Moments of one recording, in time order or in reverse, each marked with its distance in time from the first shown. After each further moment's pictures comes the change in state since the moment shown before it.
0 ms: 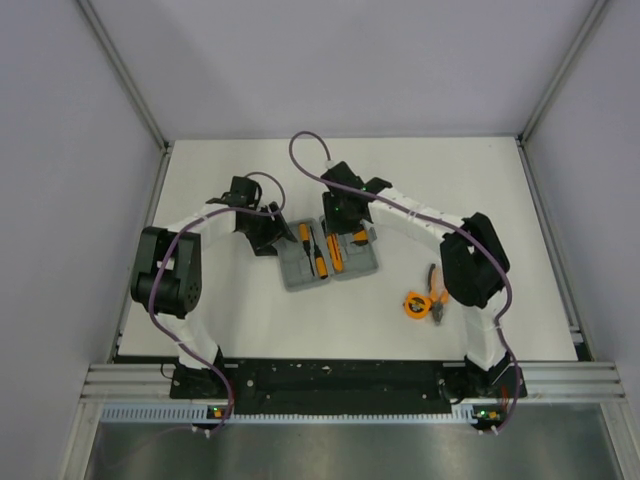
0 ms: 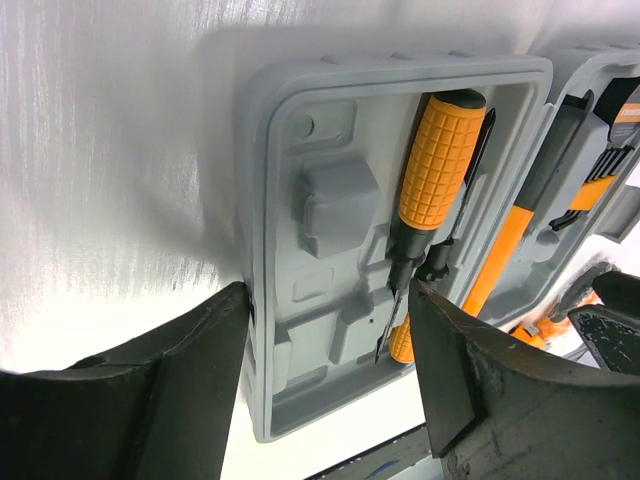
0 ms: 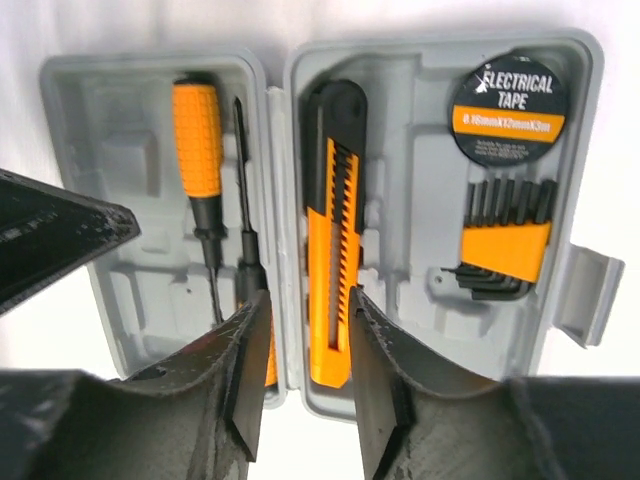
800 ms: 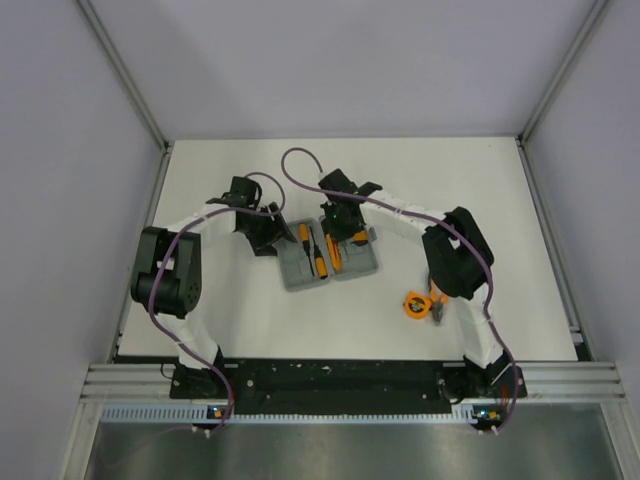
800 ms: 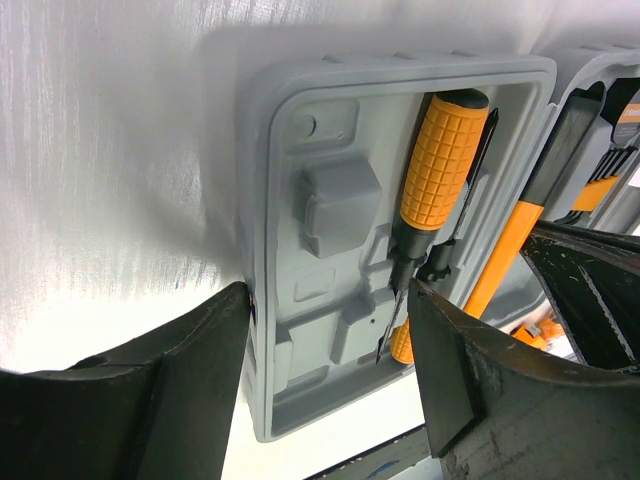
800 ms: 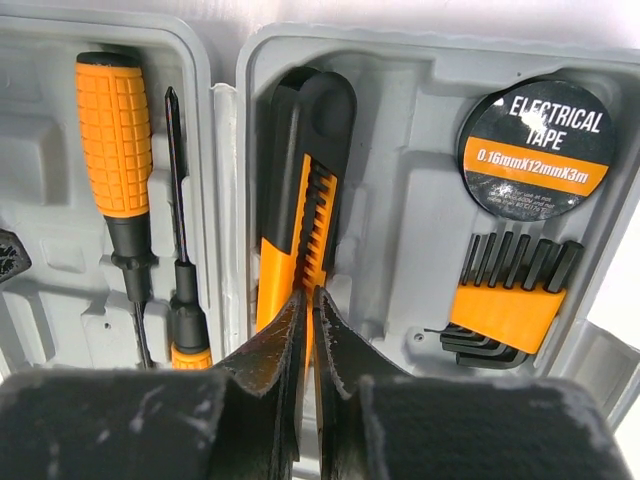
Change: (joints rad) left arm 0.000 0.000 0.000 -0.004 -0.004 0.002; right arm -0.012 0.109 0.011 0.001 -0.032 -0.130
